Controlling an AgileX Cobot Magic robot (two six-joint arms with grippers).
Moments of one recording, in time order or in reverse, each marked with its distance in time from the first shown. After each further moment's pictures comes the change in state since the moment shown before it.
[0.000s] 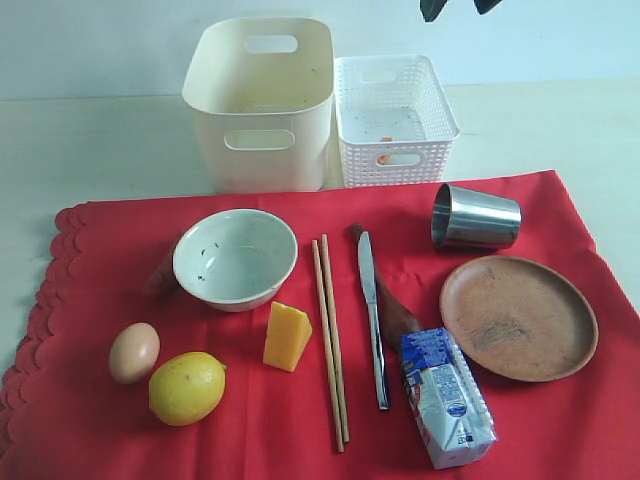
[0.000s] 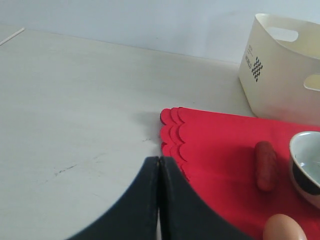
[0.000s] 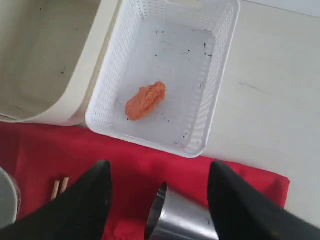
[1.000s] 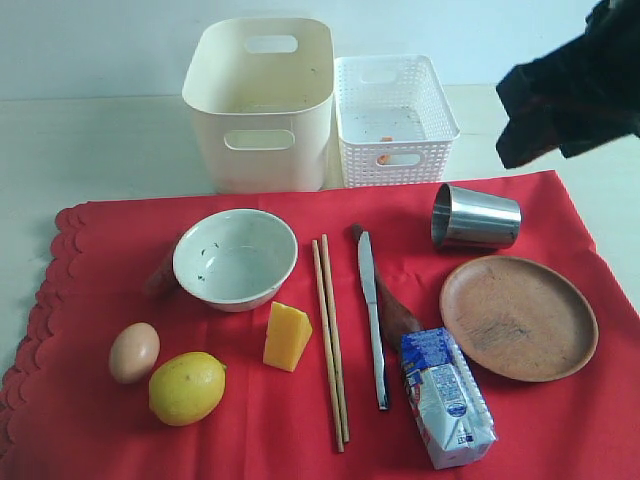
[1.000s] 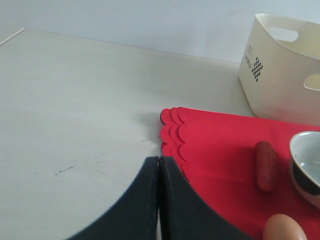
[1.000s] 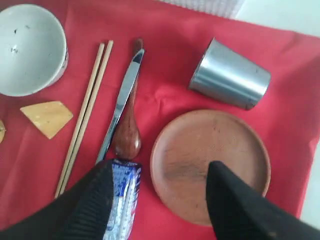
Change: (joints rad) left arm 0.000 0.000 0.000 0.000 0.000 0.000; right arm 0.000 -0.611 0.810 0.182 -0.130 -0.124
